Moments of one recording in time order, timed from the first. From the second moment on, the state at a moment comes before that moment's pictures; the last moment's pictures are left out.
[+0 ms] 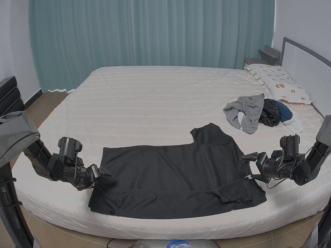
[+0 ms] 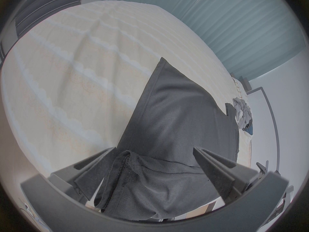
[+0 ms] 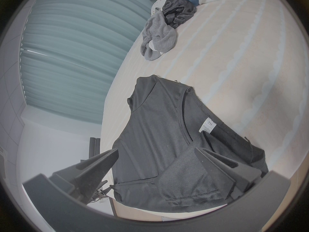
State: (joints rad) left arm -0.06 2.13 -0.77 -0.39 -0.26 -0.60; right arm 0.05 2.06 -0.56 -0.85 0.38 0.88
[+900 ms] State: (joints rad) left arm 0.01 2.03 -0.70 -0.38 -0.27 -0.61; right arm 0.00 2.08 -0.56 -0.83 0.42 0.53
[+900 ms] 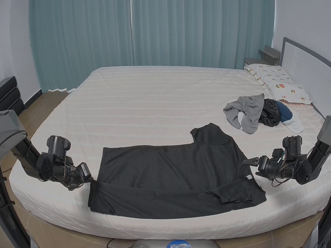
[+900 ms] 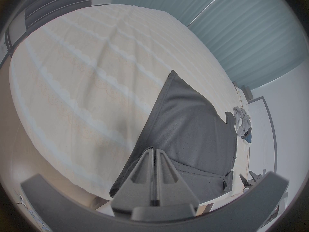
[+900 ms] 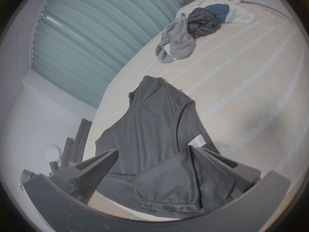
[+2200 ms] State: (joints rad) left arm 0.01 1.96 -0.69 -0.34 -0.28 -0.62; right arm -0.04 2.30 -0.64 -0.82 0.53 0.27
